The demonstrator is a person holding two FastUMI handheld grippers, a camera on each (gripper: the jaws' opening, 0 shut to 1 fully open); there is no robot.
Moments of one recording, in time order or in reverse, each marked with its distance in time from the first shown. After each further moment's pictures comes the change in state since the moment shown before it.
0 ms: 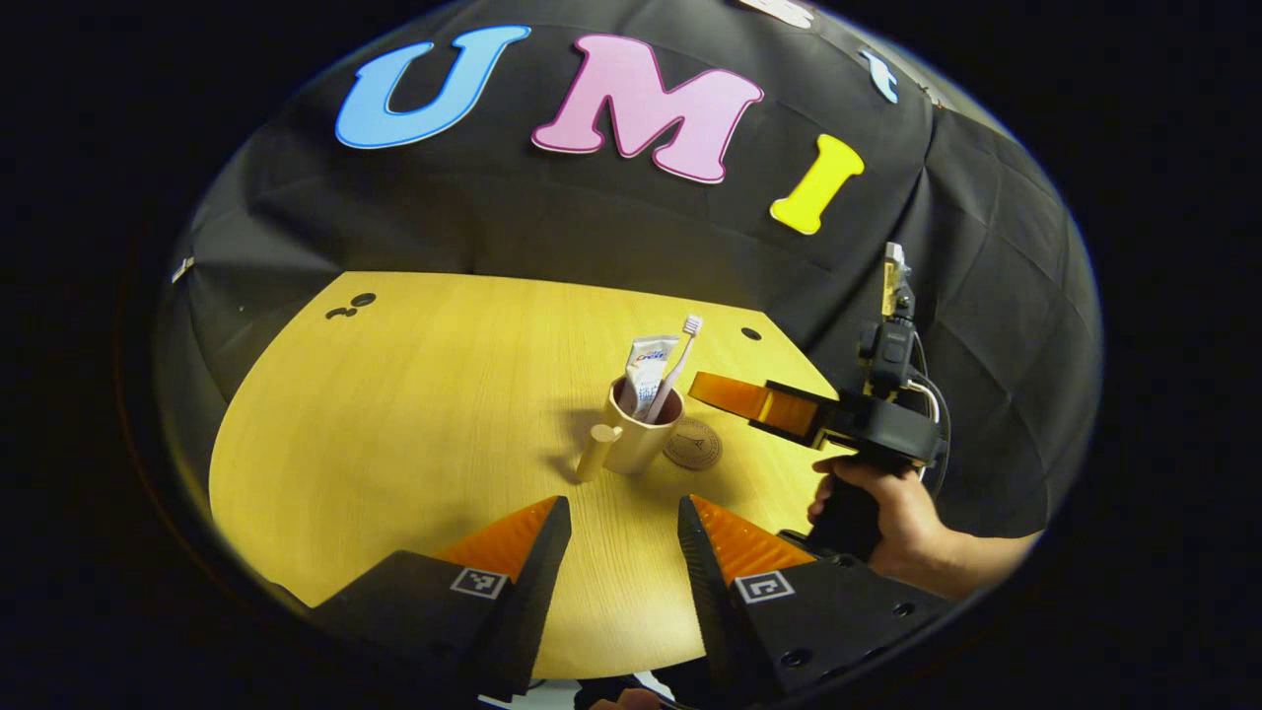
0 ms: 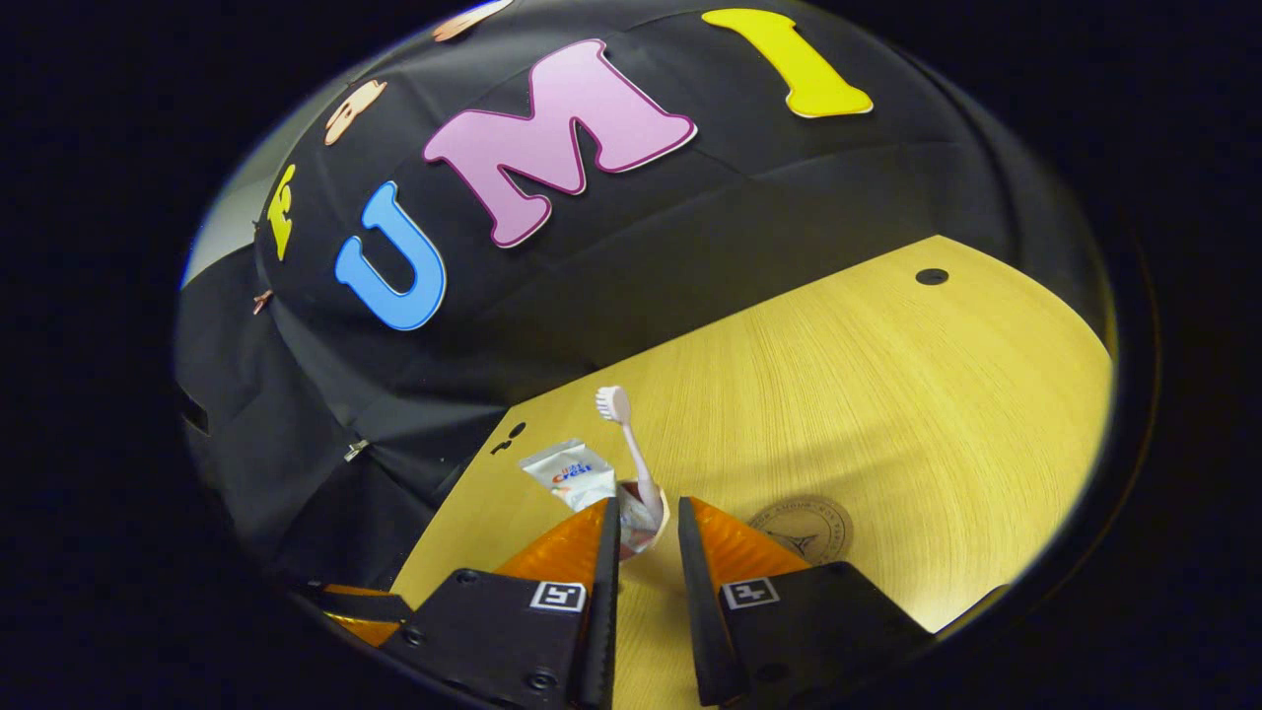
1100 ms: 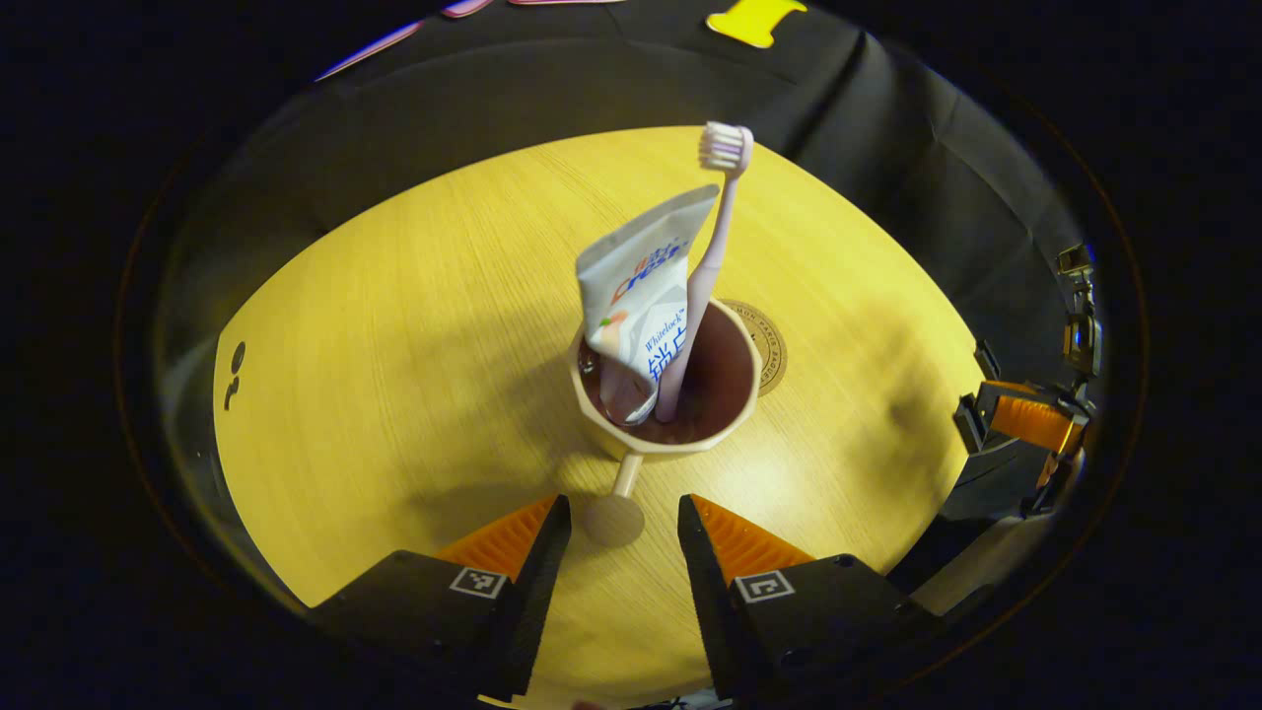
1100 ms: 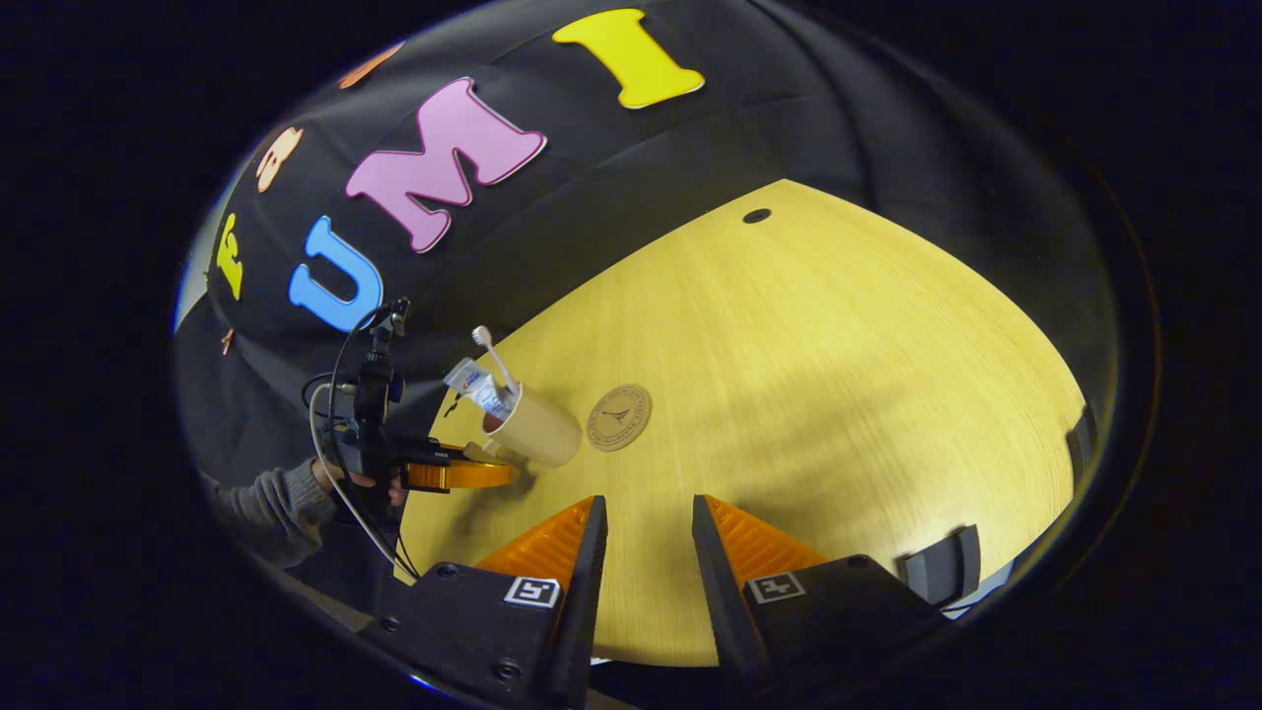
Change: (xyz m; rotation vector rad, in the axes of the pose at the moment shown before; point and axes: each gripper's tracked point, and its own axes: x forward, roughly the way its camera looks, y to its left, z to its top) left arm 0.153 0.035 -0.019 0.388 0.560 -0.053; right arm -0.179 -0.124 -0.036 0.163 0.117 -0.204
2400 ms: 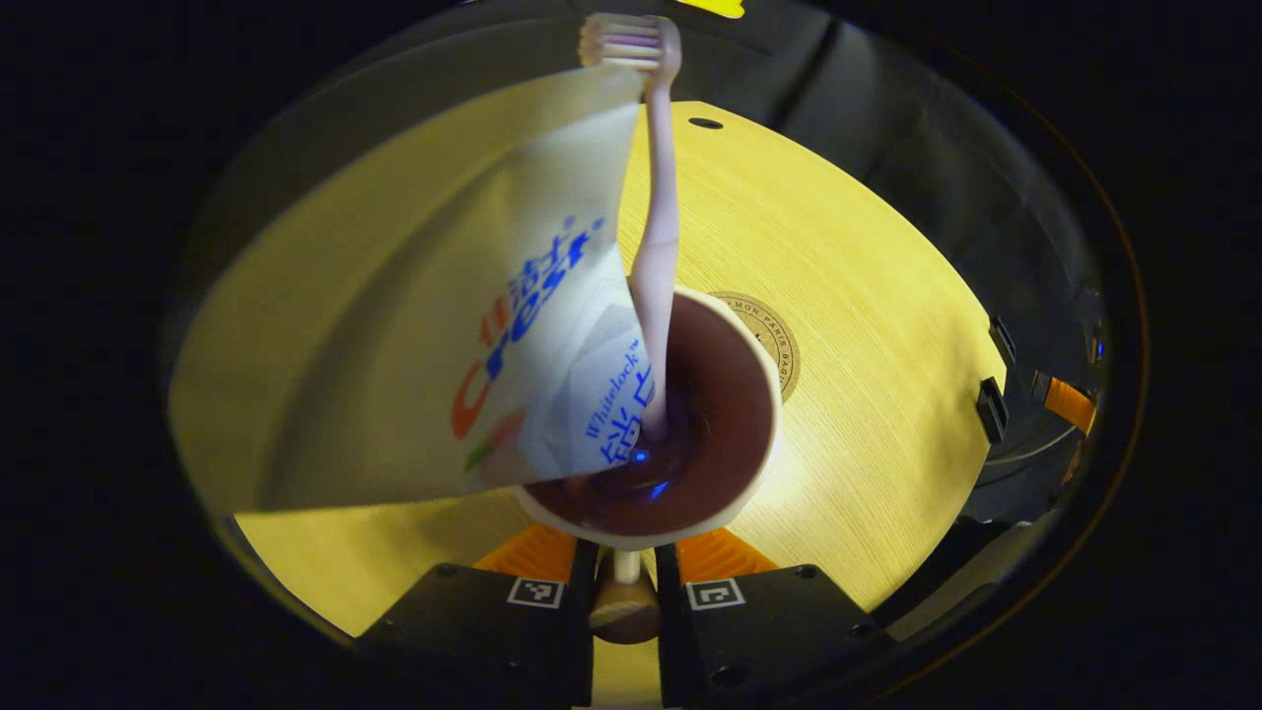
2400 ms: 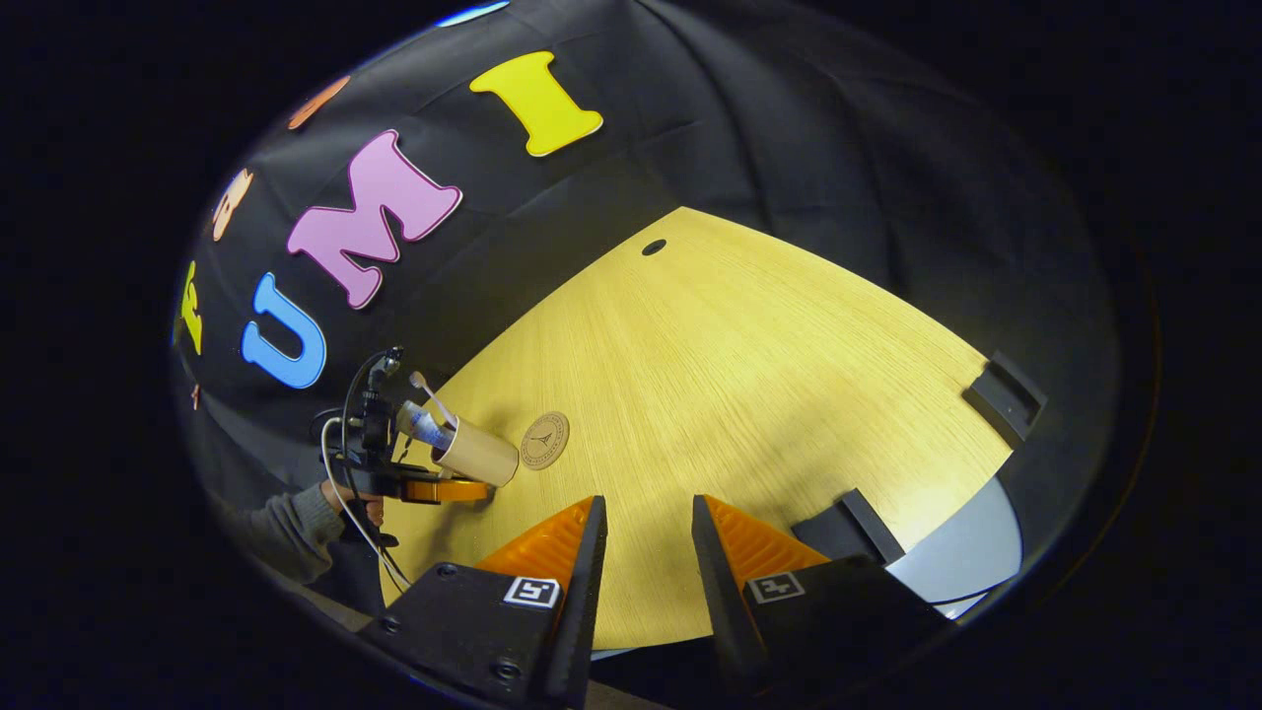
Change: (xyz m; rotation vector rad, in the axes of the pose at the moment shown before) left arm 0.031 -0.013 0.011 0.033 0.020 0.003; right arm -0.052 -0.048 0.002 0.112 -0.105 -0.168
